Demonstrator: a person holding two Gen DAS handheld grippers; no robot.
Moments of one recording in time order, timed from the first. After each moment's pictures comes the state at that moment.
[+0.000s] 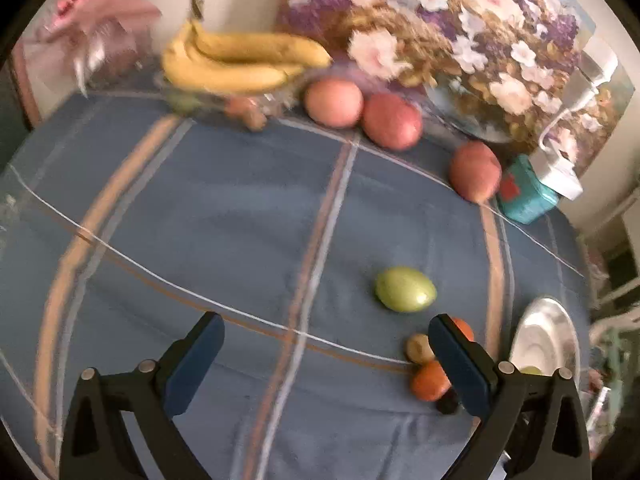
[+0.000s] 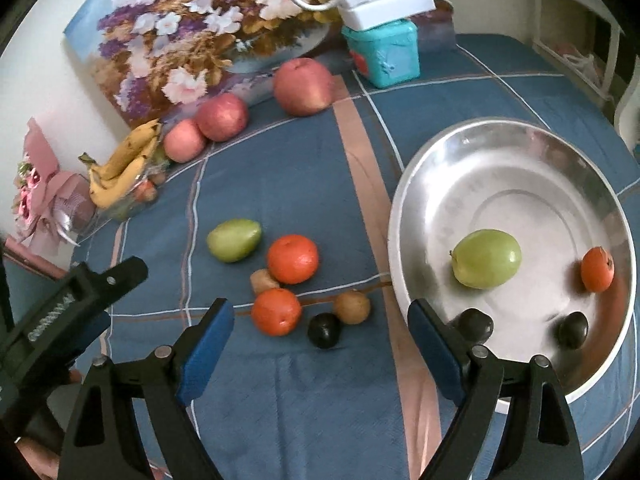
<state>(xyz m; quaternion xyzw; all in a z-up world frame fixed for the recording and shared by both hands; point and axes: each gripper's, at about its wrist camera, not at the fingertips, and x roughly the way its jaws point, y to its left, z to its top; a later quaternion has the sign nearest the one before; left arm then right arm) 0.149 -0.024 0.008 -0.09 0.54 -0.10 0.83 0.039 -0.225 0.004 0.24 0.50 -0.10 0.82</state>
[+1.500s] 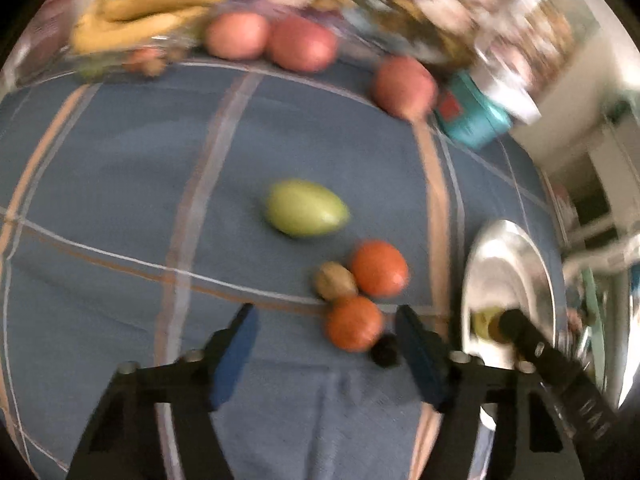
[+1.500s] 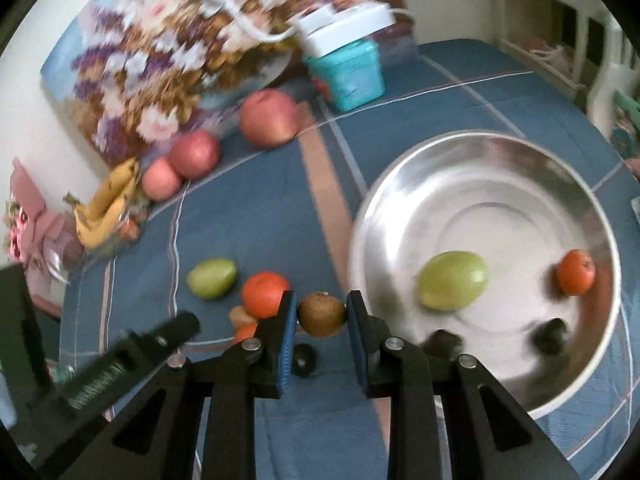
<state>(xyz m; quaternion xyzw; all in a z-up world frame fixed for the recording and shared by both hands) 0.121 -0.093 -0.018 -0.05 0.60 -0.20 0.78 0.024 -0.257 0.011 0.27 0.46 -0.16 0.83</state>
